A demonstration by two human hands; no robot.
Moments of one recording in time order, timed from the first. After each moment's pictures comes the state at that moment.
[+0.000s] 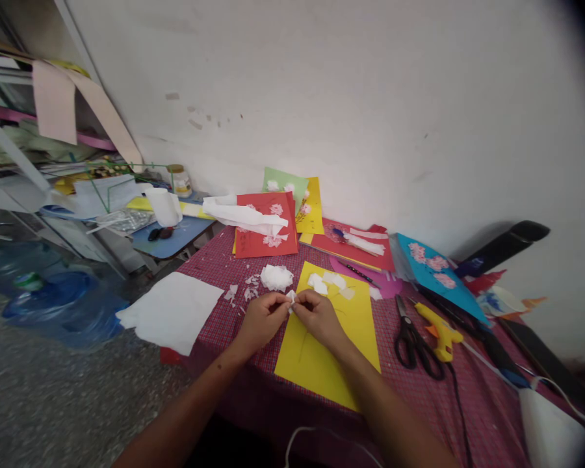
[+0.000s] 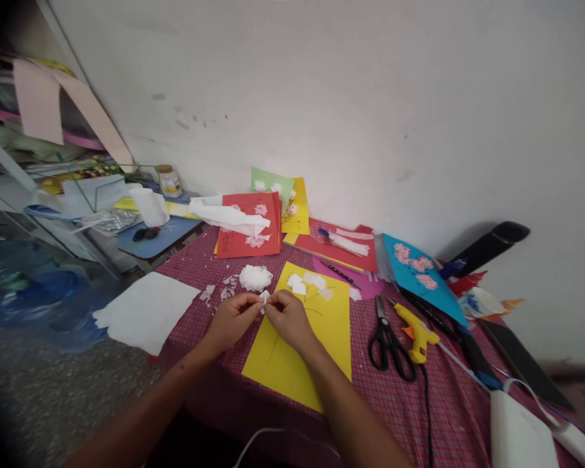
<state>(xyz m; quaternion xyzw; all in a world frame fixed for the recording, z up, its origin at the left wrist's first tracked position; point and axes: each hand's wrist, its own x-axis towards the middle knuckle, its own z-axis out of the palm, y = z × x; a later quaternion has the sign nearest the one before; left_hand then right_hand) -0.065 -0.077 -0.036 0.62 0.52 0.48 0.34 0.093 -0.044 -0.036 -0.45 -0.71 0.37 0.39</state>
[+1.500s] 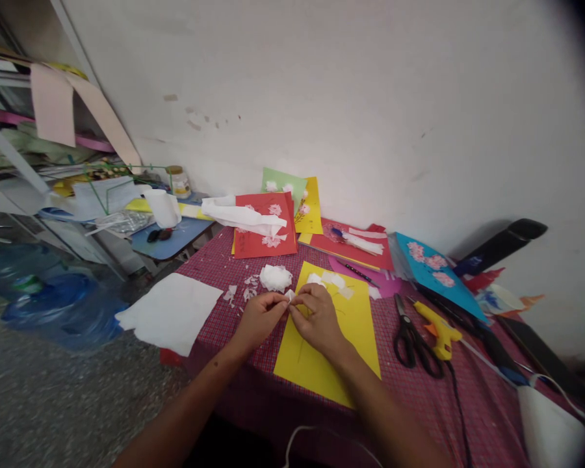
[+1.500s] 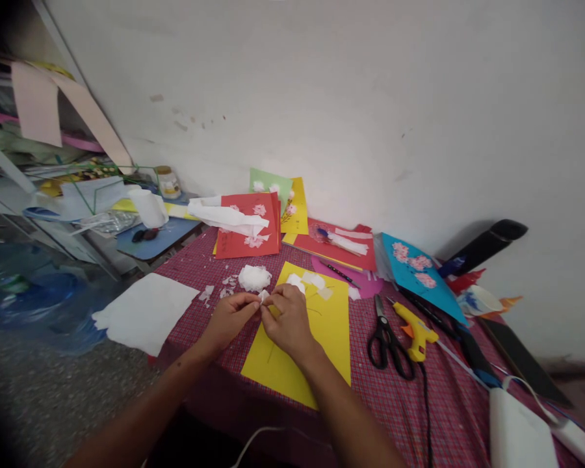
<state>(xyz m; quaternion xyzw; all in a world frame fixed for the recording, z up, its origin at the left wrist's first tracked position) -0.063 -0.074 -0.043 0.54 0.49 0.51 0.45 0.094 -0.053 -0.028 -0.41 -0.81 0.11 0.41</state>
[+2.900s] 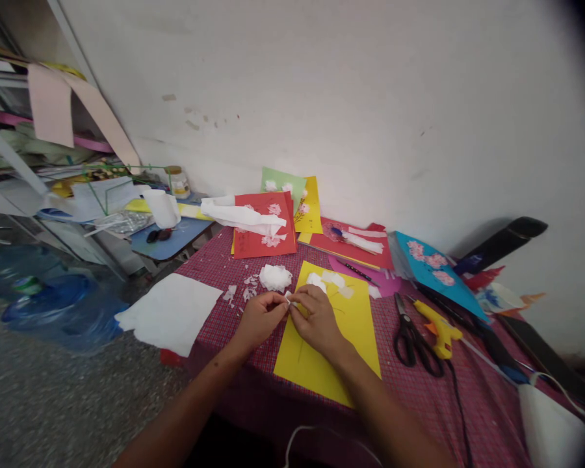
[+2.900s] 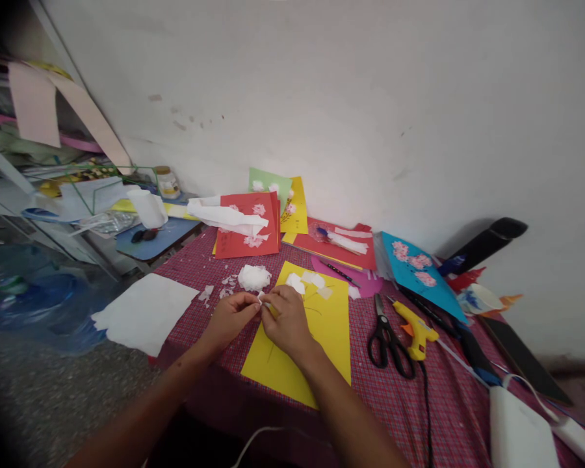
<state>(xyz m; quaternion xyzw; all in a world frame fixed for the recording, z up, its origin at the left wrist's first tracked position) -0.063 -0.073 -0.044 0.54 0.49 0.51 0.46 0.094 -0.052 -0.033 -0.40 -0.82 0.12 0.40</state>
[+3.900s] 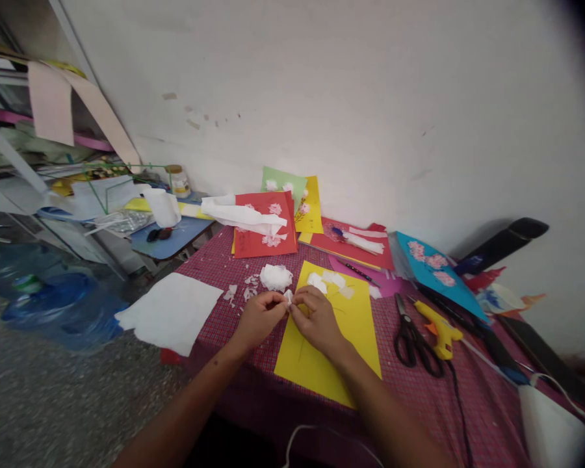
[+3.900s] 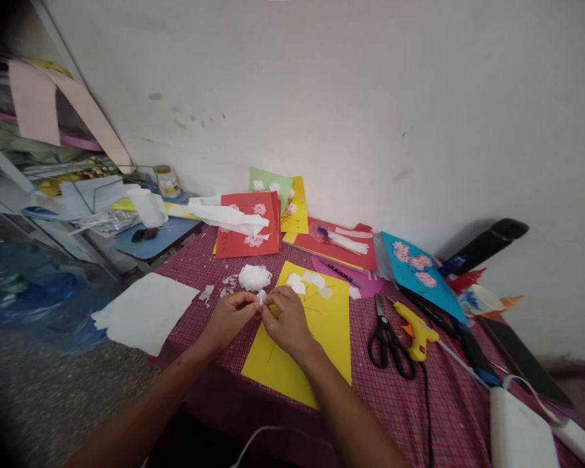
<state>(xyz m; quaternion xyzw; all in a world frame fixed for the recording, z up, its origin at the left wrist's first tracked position) -0.065 -0.073 -0.042 0.57 0.50 0.51 0.42 0.092 -0.052 -0.028 -0.38 -0.80 0.19 0.42</state>
